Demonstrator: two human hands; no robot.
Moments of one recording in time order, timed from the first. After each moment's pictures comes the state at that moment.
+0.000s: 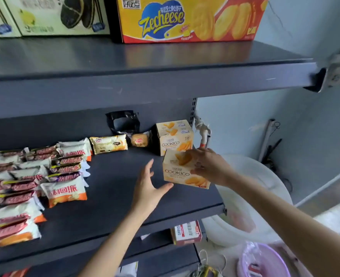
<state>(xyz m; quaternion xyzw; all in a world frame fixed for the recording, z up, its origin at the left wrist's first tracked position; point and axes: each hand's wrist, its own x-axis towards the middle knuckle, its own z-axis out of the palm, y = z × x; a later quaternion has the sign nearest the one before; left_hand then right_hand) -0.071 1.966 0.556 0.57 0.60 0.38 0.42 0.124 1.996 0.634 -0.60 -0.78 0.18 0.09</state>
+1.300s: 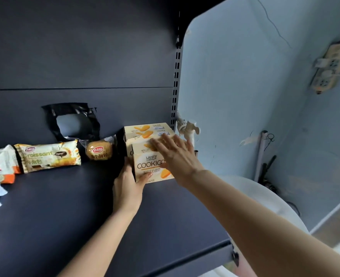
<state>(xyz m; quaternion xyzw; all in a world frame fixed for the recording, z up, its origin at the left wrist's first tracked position) -0.015 2.108 0.440 0.60 0.63 0.45 0.22 0.129 2.120 0.509 -0.59 -0.80 -0.10 0.05</state>
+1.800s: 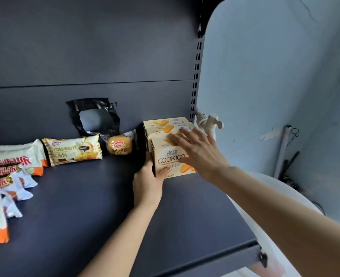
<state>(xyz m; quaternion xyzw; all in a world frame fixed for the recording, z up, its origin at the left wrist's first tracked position) -0.018 2.107 0.443 0.57 0.65 0.44 0.26 0.134 2.123 0.510 -0.58 -0.81 -0.10 0.06</state>
